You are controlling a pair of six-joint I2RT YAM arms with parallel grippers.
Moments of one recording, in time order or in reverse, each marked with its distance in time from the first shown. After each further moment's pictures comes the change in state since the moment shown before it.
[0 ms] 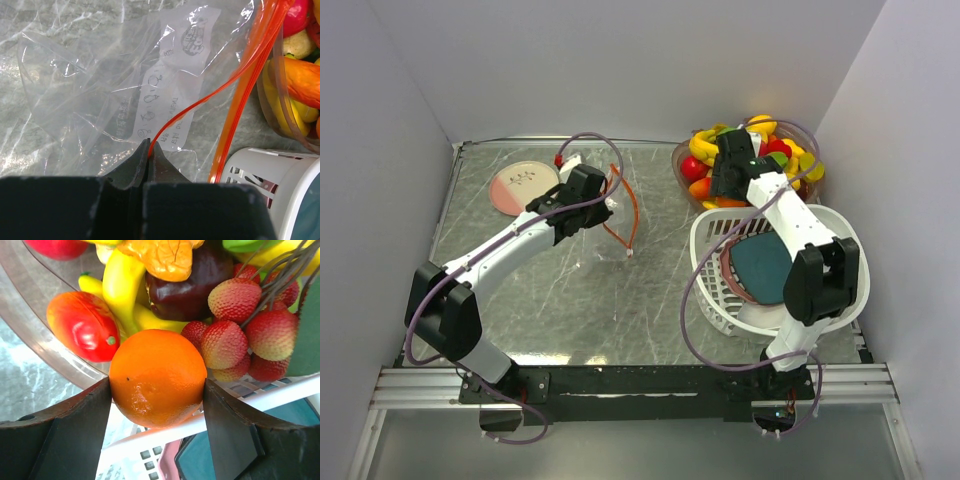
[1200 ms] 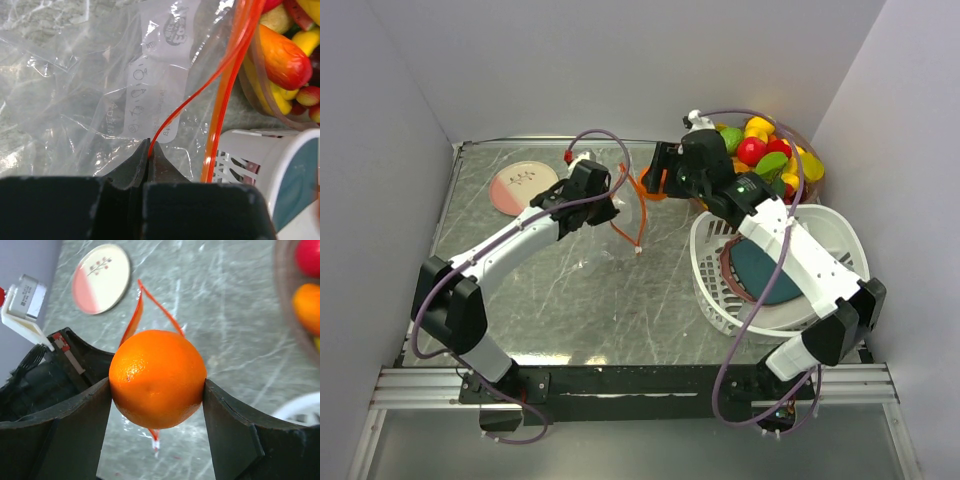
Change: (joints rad) left arm 0.000 0.041 0.051 0.003 0.111 0.032; right arm 0.358 -0.231 0.037 0.156 -0.257 0.159
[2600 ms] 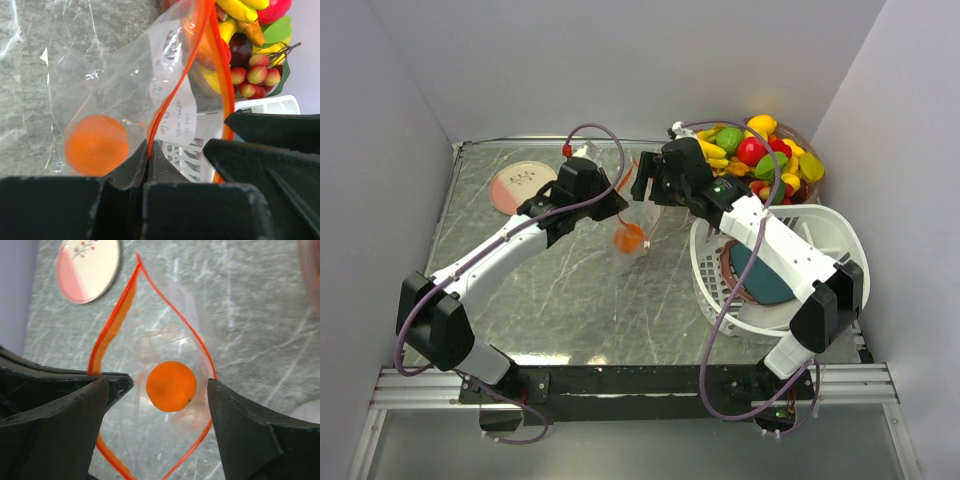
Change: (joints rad) left arm 0.000 -0.103 -0.050 0.135 0.169 -0.027; right arm 0.029 0.092 -0.035 0.045 0.010 0.051
